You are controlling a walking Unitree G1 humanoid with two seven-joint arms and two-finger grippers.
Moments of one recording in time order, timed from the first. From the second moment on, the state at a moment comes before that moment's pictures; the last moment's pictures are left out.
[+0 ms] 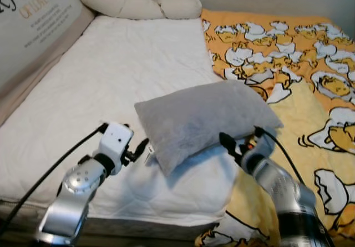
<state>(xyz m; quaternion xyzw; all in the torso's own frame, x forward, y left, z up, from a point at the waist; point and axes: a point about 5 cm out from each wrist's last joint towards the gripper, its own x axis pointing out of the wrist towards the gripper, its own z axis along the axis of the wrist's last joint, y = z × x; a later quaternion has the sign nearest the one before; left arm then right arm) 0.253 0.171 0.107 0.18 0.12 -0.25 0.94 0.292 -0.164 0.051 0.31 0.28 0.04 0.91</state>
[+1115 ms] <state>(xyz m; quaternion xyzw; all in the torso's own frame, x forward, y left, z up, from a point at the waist) 0.248 0.169 0.113 0.15 0.13 -0.38 0.90 0.345 -0.125 0.048 0.52 0.23 -0.01 0.83</state>
